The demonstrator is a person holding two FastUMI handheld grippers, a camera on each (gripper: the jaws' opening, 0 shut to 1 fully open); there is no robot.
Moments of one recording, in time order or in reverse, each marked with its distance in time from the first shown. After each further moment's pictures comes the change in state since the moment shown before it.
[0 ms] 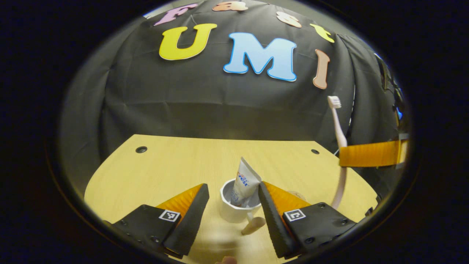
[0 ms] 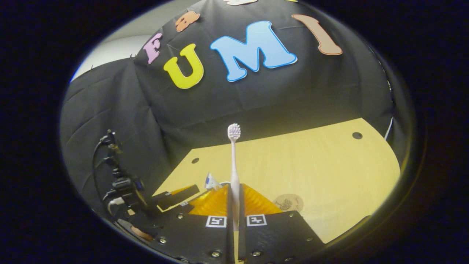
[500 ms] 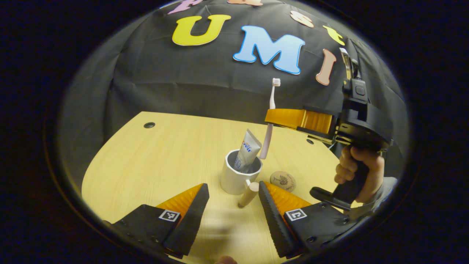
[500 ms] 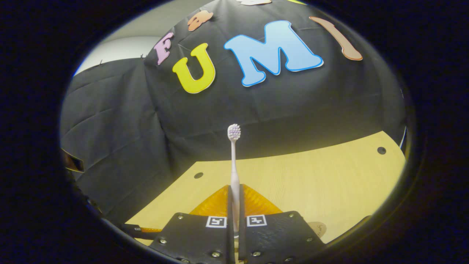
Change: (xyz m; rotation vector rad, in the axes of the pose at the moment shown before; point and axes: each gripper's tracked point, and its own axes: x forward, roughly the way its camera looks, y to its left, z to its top) left arm -0.059 0.007 -0.043 -0.133 0.141 -0.001; right arm 0.103 0.023 0.009 -0.080 -0.090 0.047
